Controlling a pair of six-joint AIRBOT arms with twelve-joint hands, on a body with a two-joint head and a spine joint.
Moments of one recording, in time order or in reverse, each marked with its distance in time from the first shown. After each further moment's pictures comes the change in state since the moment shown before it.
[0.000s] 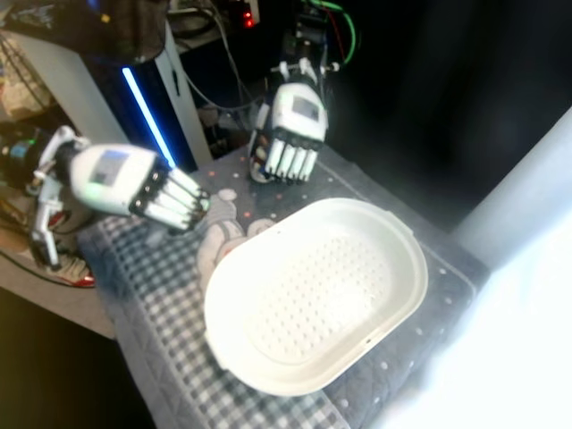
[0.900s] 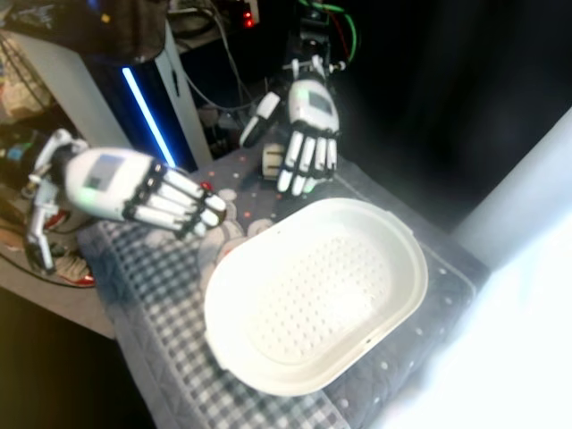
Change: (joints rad) left arm 0.086 0.041 0.006 -0.136 -0.293 -0.009; right arm 0.000 0.035 0.016 0.030 0.147 0.004
